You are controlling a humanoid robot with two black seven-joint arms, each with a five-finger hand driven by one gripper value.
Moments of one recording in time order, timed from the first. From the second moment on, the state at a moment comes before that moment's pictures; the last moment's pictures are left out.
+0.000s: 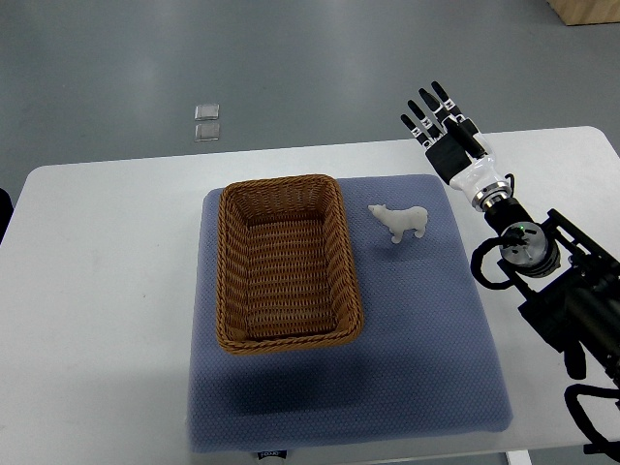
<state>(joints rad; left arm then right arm) 0.00 0.00 -0.17 -0.23 0.03 0.02 0.14 0.63 -0.07 1.13 0.71 -0.13 0.34 0.20</state>
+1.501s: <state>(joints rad) 0.00 0.00 -0.17 -0.23 0.03 0.02 0.14 1.19 -0.39 0.18 0.87 -1.05 0.45 -0.14</state>
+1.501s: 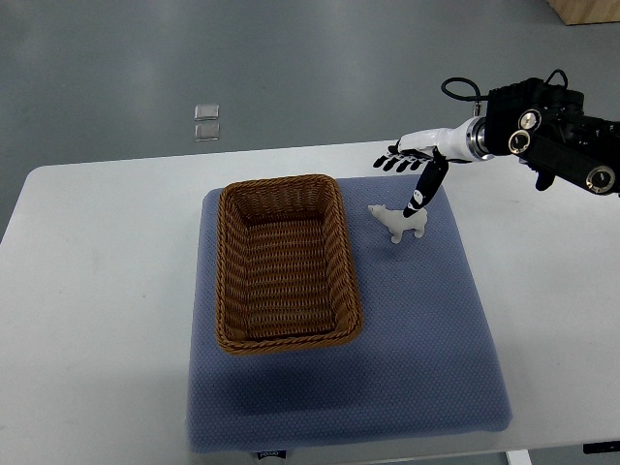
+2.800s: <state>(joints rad) 0.00 0.00 -0.17 -0.23 0.03 0.02 0.14 1.11 -0.35 0.16 0.84 -1.14 0.36 -0.11</state>
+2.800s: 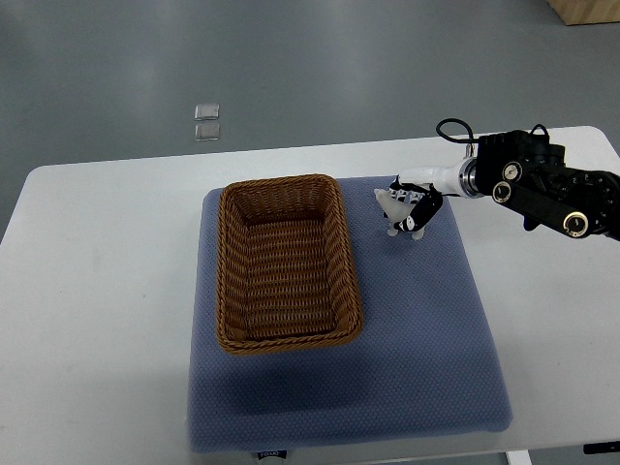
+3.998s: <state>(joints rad) 0.00 0.00 -0.17 -0.23 0.03 0.02 0.14 1.25 -0.11 0.09 0.97 -0.97 0.31 -0.01</state>
